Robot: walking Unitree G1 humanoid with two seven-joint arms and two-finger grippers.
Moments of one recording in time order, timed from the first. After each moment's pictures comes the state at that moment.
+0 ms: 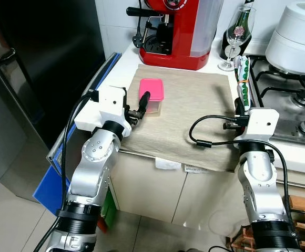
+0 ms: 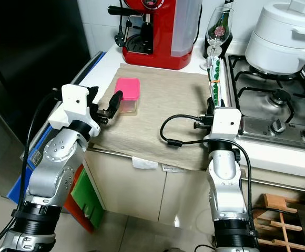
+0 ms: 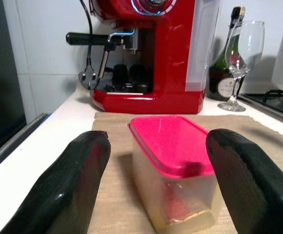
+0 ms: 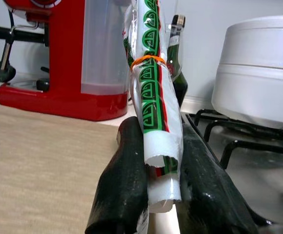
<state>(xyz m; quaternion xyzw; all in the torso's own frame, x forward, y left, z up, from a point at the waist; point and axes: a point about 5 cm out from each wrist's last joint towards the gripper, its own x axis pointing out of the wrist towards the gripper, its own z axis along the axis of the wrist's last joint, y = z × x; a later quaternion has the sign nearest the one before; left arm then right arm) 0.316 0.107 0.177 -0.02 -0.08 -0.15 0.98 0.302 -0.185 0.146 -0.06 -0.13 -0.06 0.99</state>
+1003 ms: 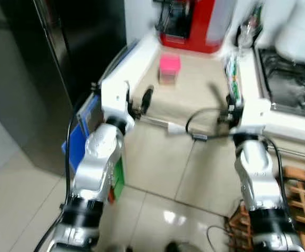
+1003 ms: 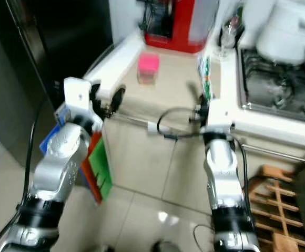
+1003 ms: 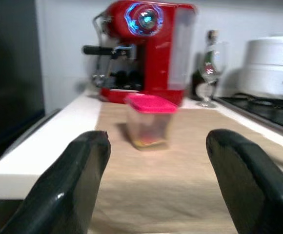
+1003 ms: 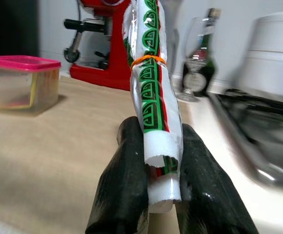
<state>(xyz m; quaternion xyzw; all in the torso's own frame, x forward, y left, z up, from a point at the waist) 0.321 0.103 0.188 -0.02 -0.11 -0.16 0.98 0.319 -0.175 0.143 -0.05 -0.10 -0.01 0.99</state>
